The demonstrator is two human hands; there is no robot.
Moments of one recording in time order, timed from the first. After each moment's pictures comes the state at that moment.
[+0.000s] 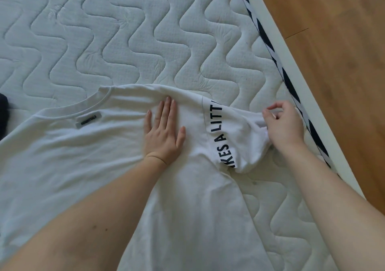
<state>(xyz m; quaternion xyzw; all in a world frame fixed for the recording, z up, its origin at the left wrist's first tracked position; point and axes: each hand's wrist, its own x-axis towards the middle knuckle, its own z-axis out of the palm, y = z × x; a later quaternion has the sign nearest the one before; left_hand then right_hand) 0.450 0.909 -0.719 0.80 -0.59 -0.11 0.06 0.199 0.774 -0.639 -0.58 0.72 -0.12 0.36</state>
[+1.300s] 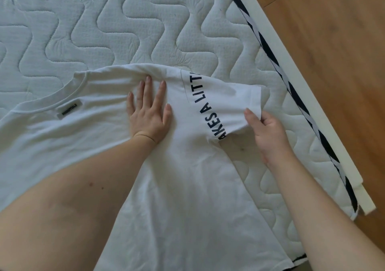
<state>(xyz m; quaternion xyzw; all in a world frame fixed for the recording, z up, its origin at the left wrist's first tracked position) 0.449 0.907 -0.713 0.80 -0.58 -0.15 0.01 0.177 0.870 -0.623 -0.39 0.68 -0.26 0.56</state>
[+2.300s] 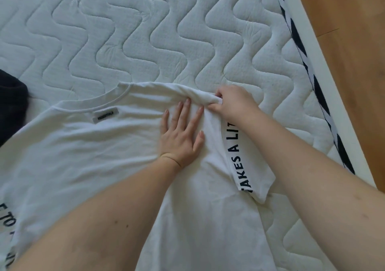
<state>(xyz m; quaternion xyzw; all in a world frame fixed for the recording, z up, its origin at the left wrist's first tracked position) 0.451 0.910 -0.727 0.79 -0.61 -0.10 0.07 0.350 0.740 -0.655 -0.80 0.49 0.15 0.31</state>
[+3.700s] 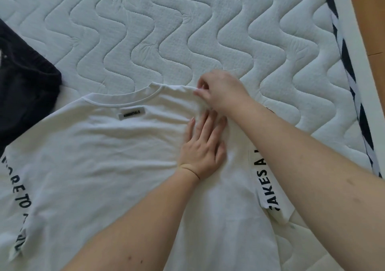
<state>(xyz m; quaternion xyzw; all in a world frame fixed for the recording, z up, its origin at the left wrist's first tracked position) 0.449 0.908 -0.727 0.80 -0.58 -0.07 0.13 0.455 0.734 -0.659 -0.91 0.32 0.08 0.27</state>
